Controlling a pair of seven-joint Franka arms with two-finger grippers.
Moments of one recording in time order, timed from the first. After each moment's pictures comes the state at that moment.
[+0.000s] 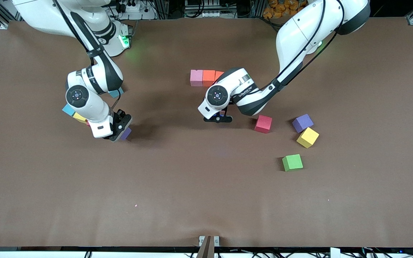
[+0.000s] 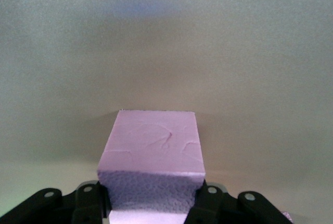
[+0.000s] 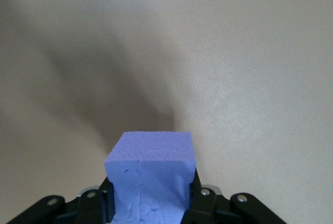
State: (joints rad) left arm -0.26 0.81 -0.67 -1.68 0.23 2.05 -0.93; right arm 0.01 0.29 0.23 -2.24 -0.12 2.50 -0.69
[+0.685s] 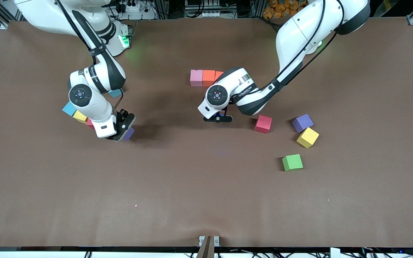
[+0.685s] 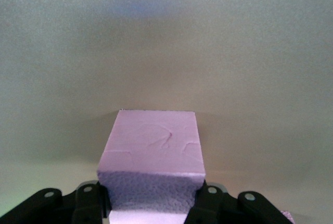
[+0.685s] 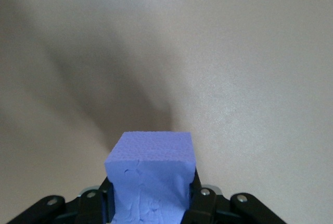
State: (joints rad) left arm -0.26 0.81 -0.67 -1.68 0.23 2.05 -0.93; right arm 0.01 0.29 0.26 -2.23 -0.12 2.49 -0.69
